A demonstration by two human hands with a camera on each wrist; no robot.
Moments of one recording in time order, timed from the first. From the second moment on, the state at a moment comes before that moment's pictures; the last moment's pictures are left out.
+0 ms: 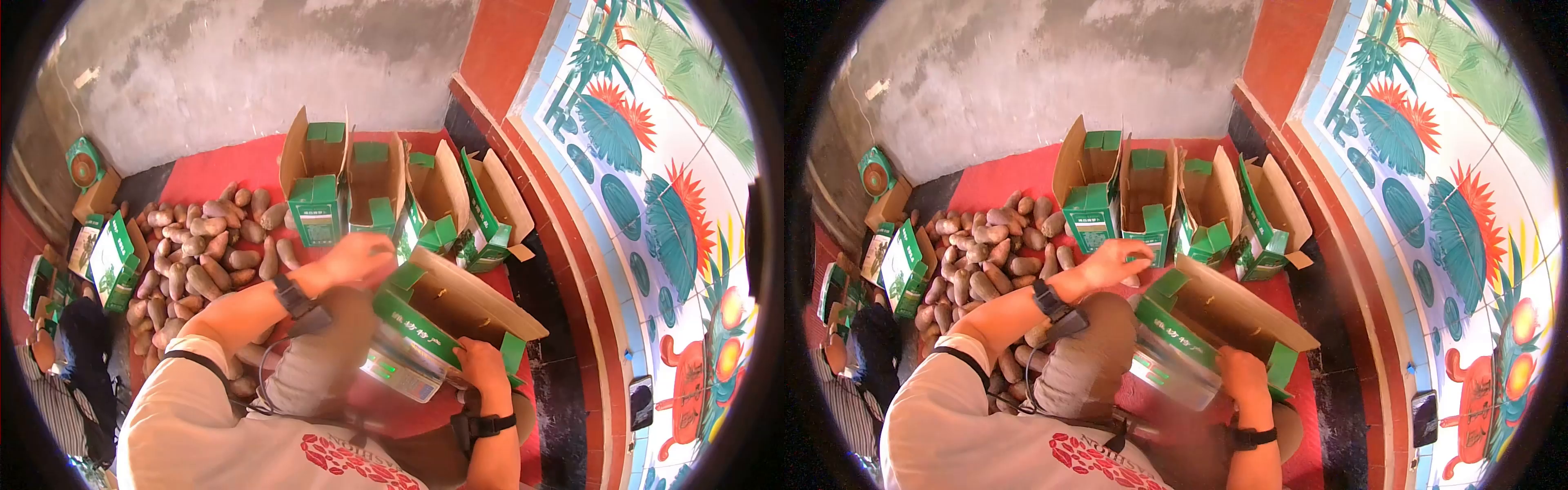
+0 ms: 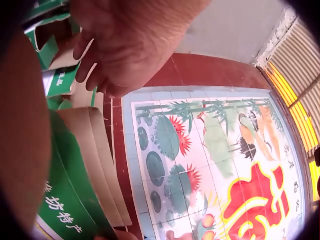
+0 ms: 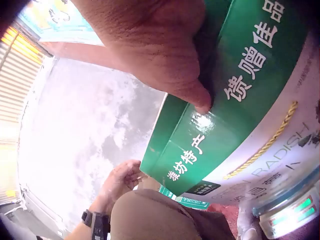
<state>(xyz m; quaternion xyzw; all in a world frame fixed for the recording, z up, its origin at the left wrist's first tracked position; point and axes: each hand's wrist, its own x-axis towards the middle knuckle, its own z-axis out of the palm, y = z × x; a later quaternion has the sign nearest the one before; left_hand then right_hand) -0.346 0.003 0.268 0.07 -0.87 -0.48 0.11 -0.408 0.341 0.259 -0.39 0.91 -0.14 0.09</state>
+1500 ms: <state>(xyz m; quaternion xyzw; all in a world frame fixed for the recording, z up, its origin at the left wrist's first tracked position) -0.282 -0.036 -0.076 0.21 -0.87 -0.41 -0.18 -0.408 0.320 0.277 -0.30 0.93 -0.16 0.16</state>
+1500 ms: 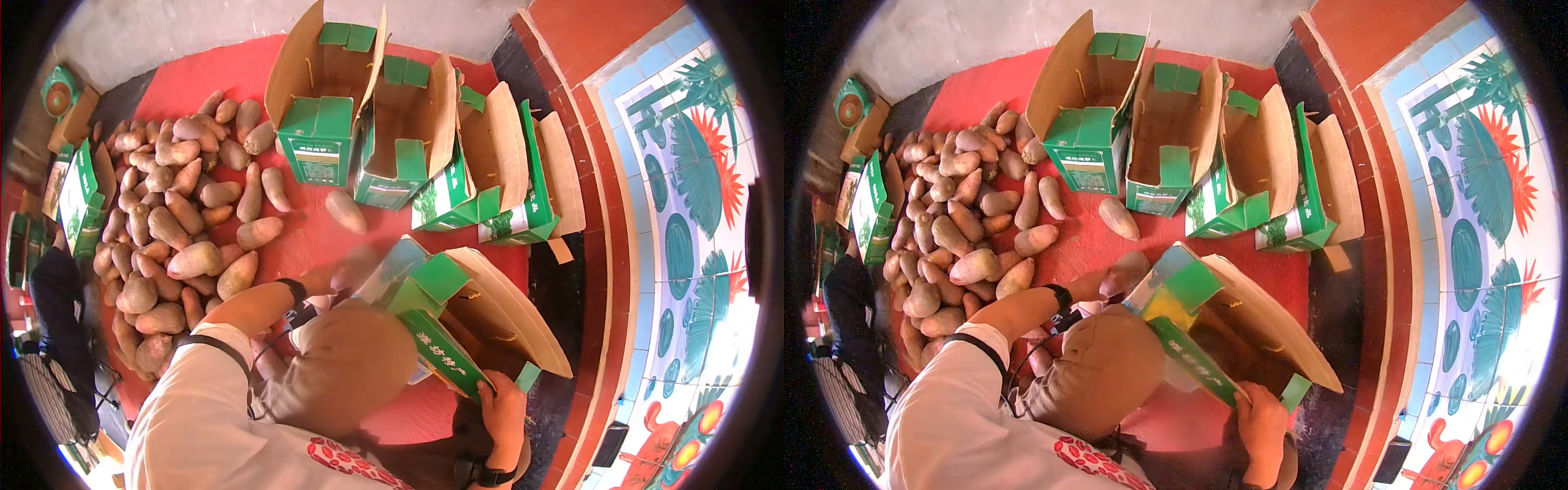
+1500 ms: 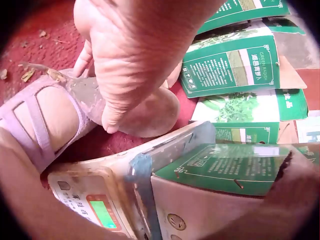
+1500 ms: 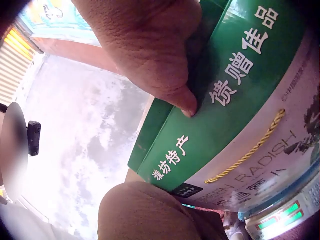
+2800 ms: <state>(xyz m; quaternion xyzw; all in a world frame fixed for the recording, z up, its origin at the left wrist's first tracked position) -0.313 -0.070 0.011 0.33 -0.74 -0.54 -0.22 -0.406 0.336 0.269 -0.35 0.91 -0.18 0.11</state>
